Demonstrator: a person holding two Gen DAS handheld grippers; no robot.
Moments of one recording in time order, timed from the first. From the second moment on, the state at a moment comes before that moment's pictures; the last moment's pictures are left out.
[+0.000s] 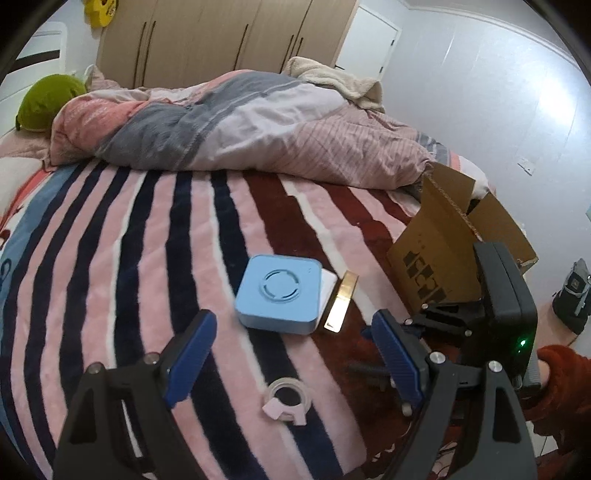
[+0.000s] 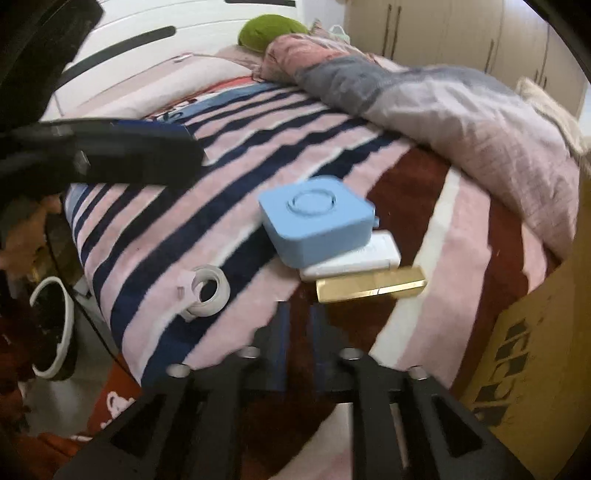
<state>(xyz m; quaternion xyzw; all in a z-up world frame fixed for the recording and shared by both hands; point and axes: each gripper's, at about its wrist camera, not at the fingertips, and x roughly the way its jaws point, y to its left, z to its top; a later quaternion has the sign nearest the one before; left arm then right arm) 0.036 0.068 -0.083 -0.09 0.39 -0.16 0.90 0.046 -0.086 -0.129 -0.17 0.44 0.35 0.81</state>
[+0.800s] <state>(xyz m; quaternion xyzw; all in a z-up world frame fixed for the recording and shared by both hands) 0.026 0.075 -0.081 -0.12 0.40 -0.19 0.89 0.015 -0.047 -0.100 -0.17 0.36 0.44 0.80</state>
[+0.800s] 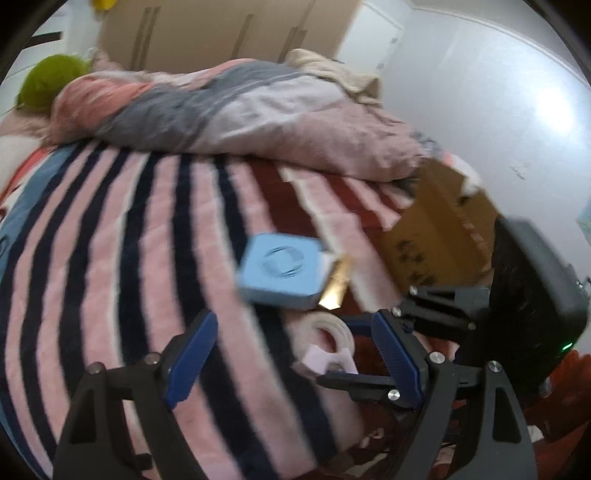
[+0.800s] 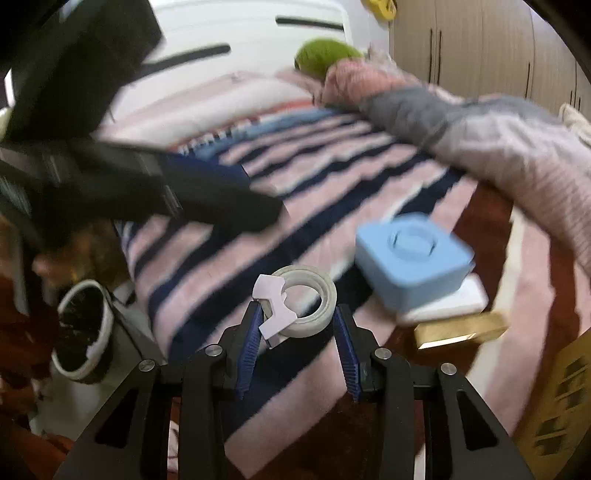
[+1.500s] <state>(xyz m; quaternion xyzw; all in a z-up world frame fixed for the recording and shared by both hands) 0.114 -0.135 0.013 0.00 0.38 -0.37 0.85 0.046 -0.209 0.012 -0.14 0.29 0.28 0.90</state>
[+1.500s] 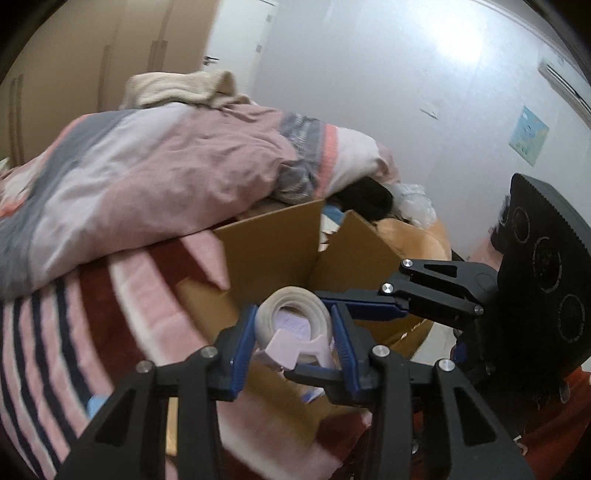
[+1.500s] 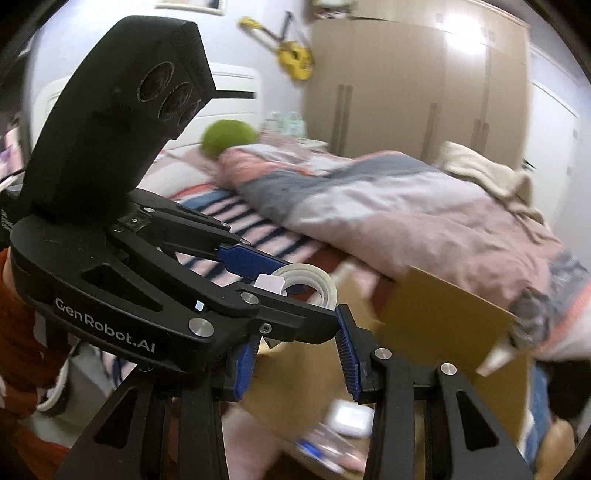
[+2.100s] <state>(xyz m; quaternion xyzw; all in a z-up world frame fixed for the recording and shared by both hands) 0.133 -0.179 0.014 0.01 0.38 -0.36 0.85 0.065 -0.285 0.003 -0.12 0.36 0.20 0.90</state>
